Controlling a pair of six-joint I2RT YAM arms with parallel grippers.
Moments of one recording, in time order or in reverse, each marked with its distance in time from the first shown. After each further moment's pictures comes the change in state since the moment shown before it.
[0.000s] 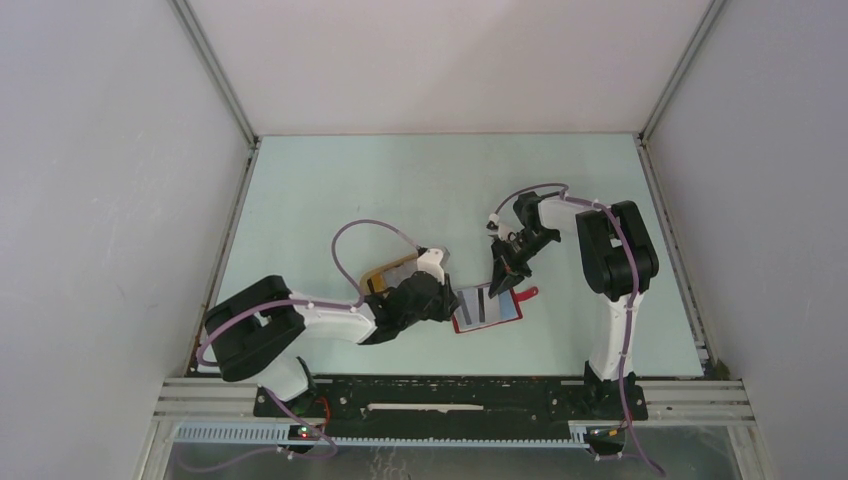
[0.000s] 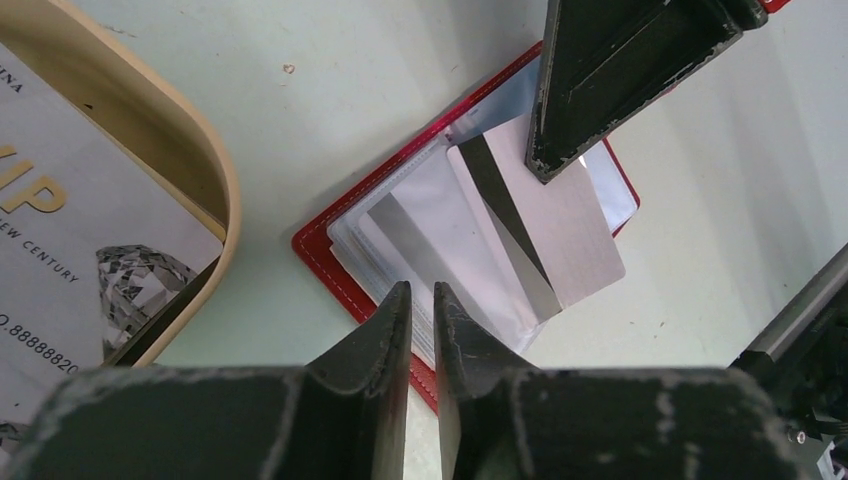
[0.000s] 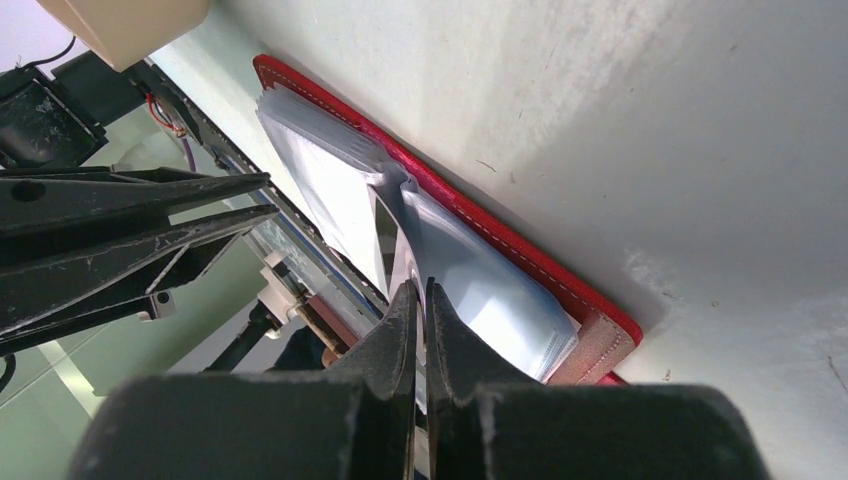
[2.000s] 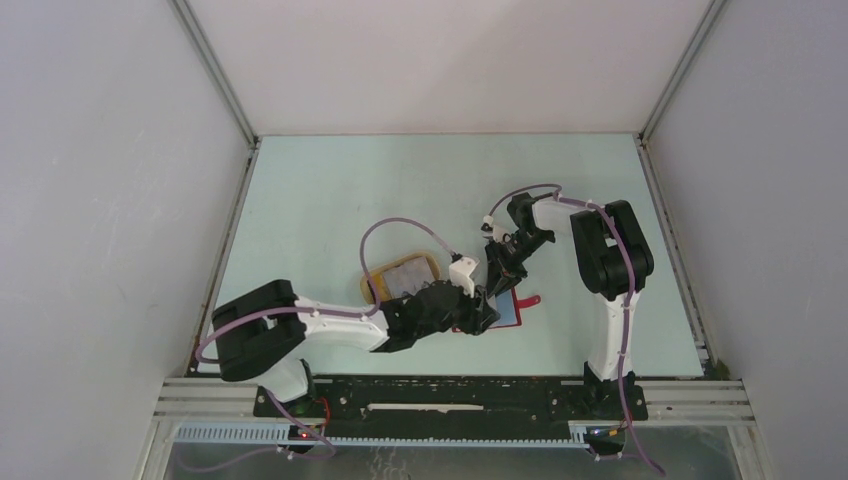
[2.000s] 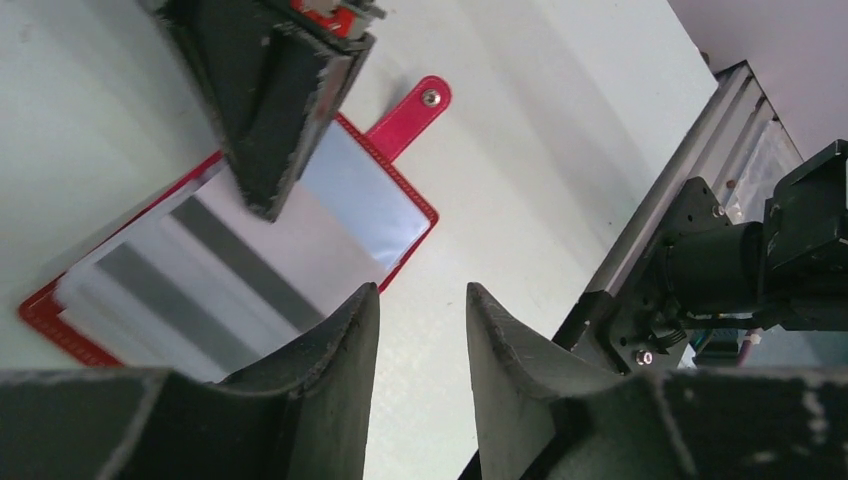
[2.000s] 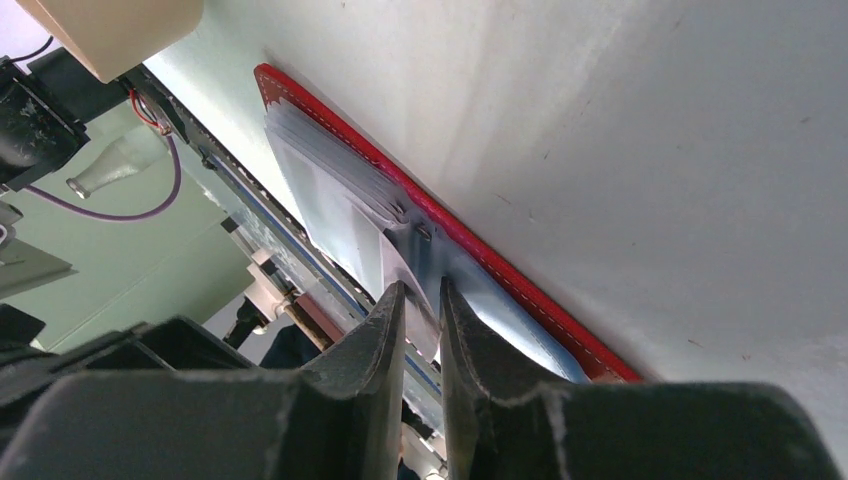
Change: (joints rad) left arm -0.141 -0.006 0.076 0.083 0.077 0.060; right arm 0.030 0.017 0.011 0.014 0.006 0.000
